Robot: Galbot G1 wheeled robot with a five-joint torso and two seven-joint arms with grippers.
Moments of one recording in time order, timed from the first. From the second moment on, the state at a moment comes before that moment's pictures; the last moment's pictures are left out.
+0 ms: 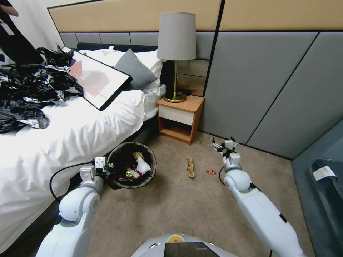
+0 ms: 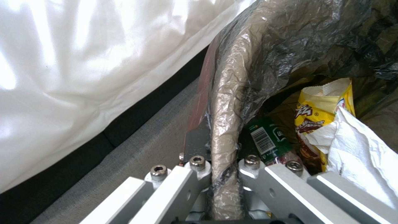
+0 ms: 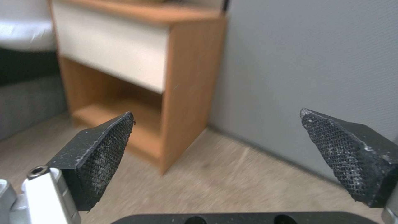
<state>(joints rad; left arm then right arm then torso) 1.41 -1.20 -0.76 -2.22 -0.44 0.74 -0.17 -0.85 0.95 0.11 1.73 0.55 -0.28 0.42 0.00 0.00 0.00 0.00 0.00</state>
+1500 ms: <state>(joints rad) 1.41 -1.21 -0.73 -2.19 -0.39 0.74 -0.14 -0.44 1.07 -0.24 1.19 0.99 -0.71 0.24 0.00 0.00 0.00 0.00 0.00</state>
